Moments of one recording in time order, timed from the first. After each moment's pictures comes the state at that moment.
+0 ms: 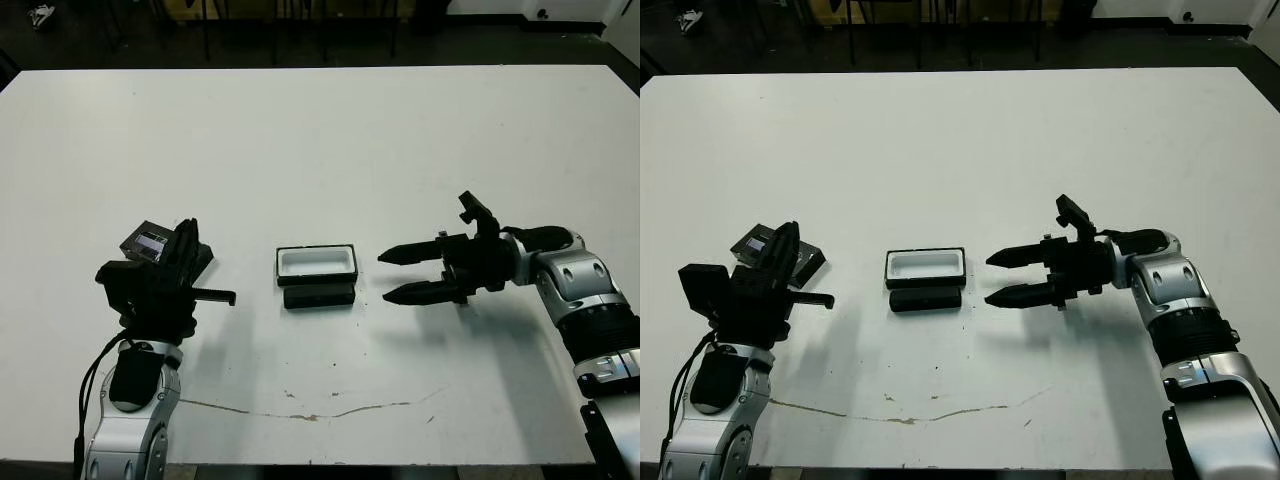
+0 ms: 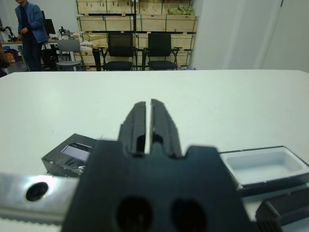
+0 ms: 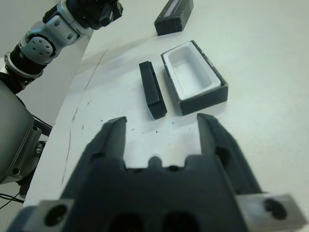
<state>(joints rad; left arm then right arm) 0.20 0.13 0.00 -0.42 -0.08 0.09 -0.05 -0.59 -0.55 0.21 0.56 0.29 0.29 1.55</state>
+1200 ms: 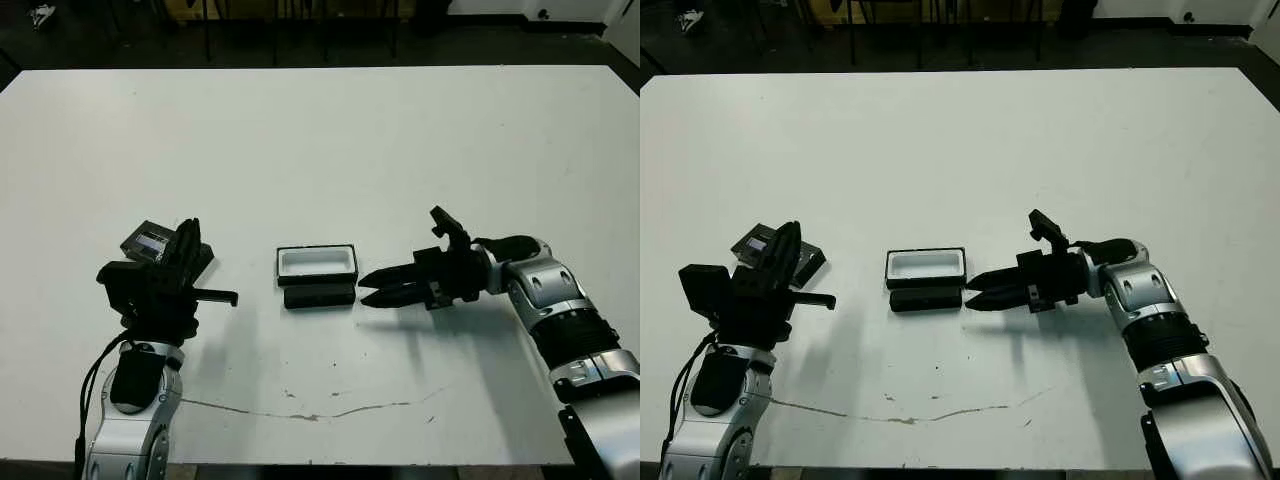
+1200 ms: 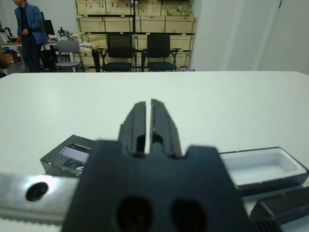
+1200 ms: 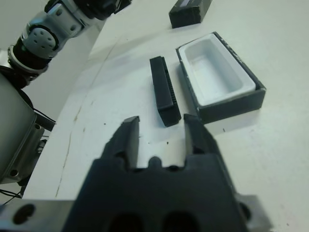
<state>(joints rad) 0.20 0.13 -0.01 -0.43 -0.08 0.10 -0.05 -0.58 -0.48 0.26 0.56 0.26 0.27 1.54</state>
